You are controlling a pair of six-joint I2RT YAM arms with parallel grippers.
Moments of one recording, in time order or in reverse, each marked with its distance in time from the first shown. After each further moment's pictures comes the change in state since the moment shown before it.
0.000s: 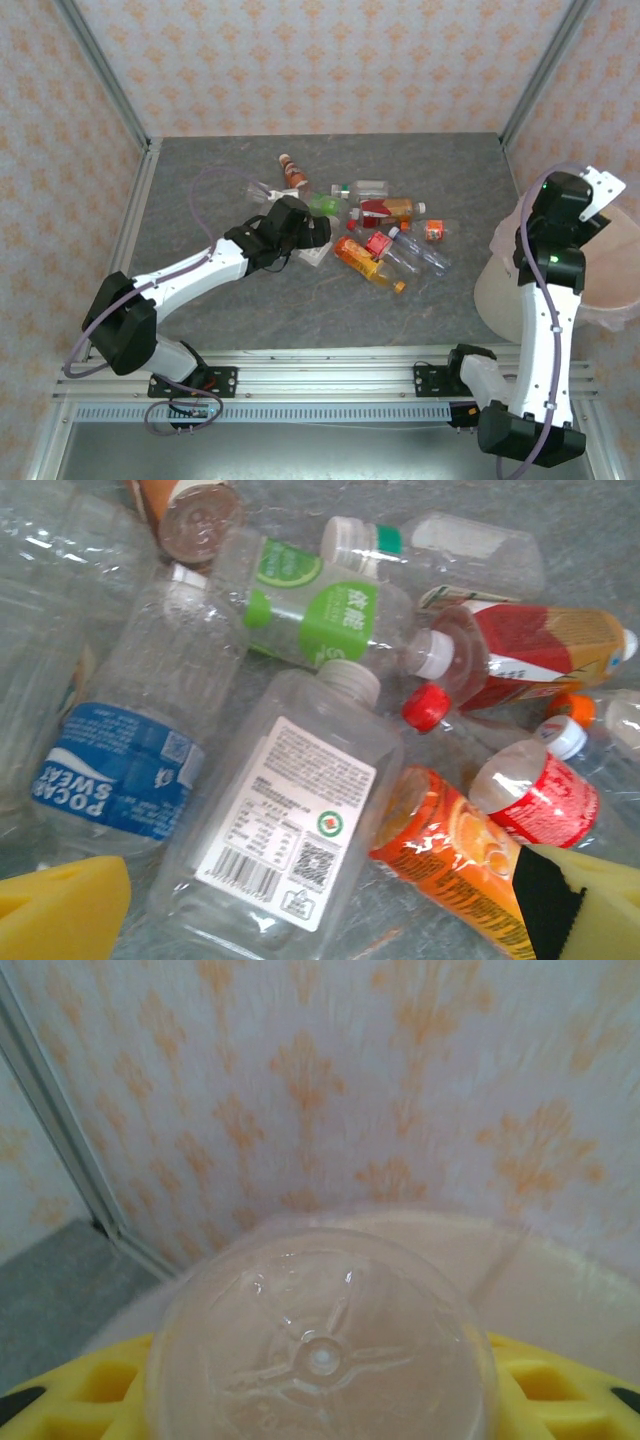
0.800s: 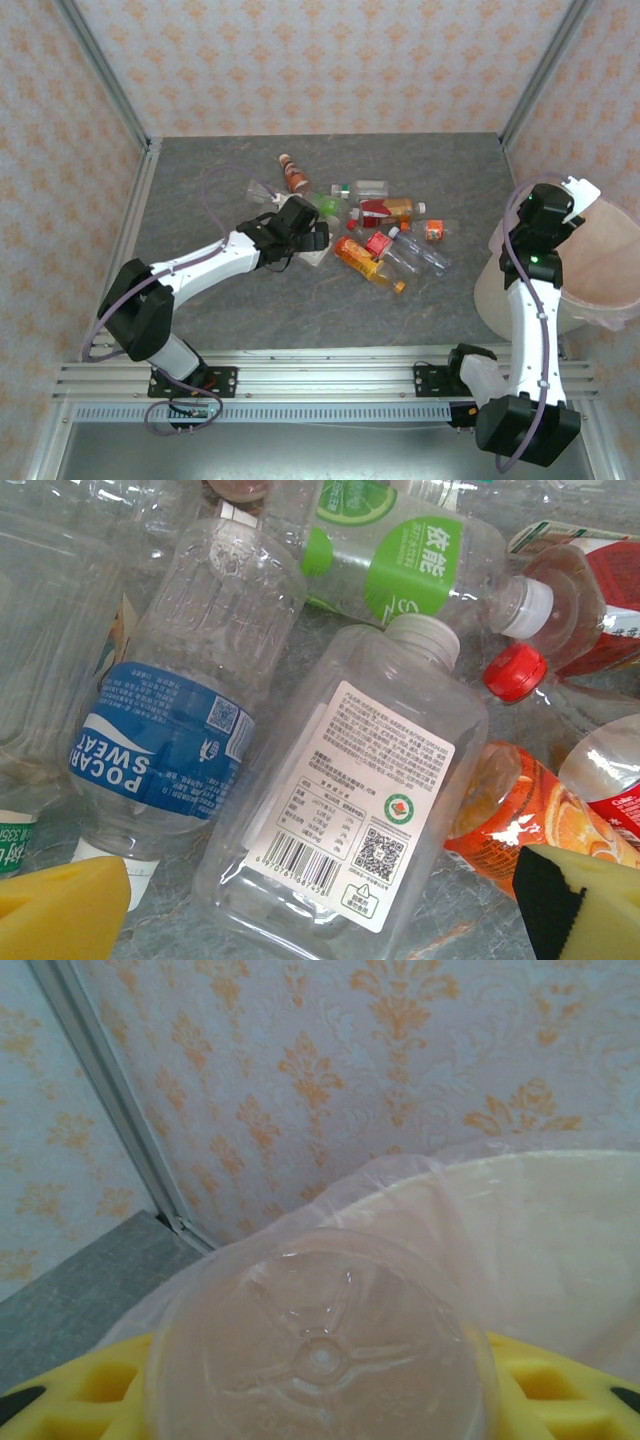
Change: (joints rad) left arm 0.000 0.098 0.060 -0.105 -0.026 0.000; right arm -0.020 0.014 -0.242 0.356 -0.142 0.023
